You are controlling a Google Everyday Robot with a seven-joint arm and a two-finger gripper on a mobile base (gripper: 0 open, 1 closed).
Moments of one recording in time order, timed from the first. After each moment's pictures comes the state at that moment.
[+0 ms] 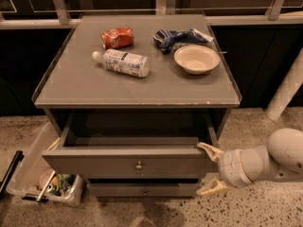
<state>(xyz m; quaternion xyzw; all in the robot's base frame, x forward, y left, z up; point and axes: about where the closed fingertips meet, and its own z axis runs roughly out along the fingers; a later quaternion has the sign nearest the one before) 0.411 -0.173 0.637 -0.66 0.66 0.16 0.31</state>
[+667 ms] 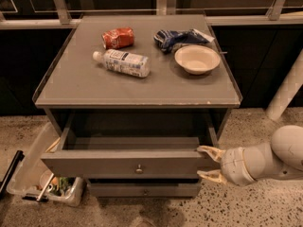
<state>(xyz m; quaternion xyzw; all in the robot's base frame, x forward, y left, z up) 0.411 -0.173 0.648 -0.66 0.66 0.16 0.31</state>
